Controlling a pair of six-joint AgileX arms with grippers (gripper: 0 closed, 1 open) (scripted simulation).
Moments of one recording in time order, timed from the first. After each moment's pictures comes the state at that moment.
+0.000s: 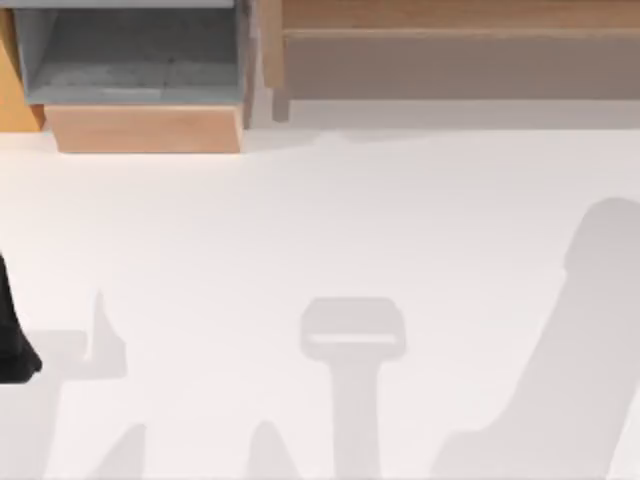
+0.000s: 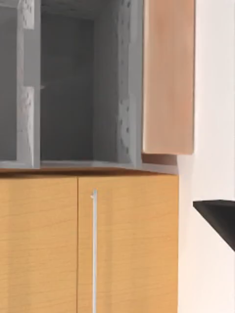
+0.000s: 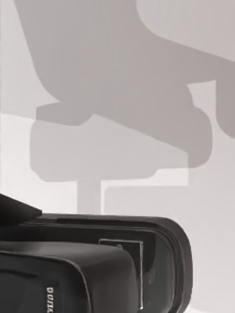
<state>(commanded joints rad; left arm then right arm) 0.00 0.00 0.00 0.00 0.00 0.00 -0.51 2.50 2.41 -1.39 -0.06 -0.38</state>
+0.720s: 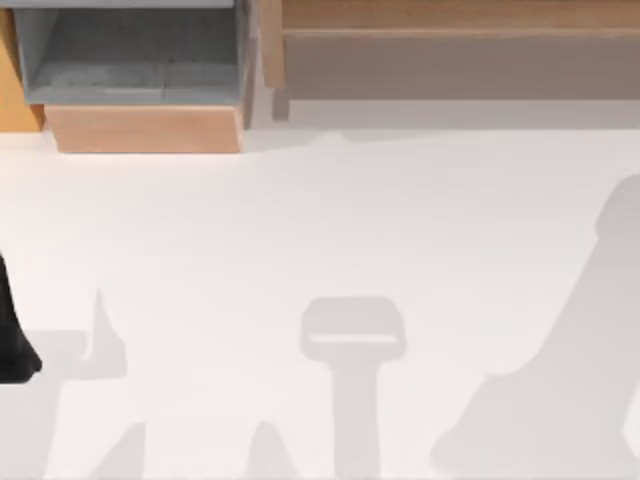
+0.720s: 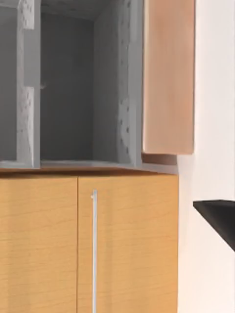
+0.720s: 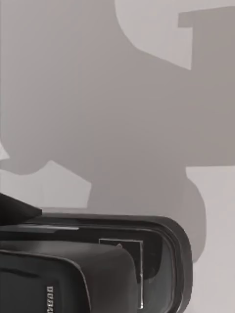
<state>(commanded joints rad) 0.00 0.00 0.00 0.00 0.00 0.00 -0.45 2.60 2.35 -1.29 -0.08 -0.40</state>
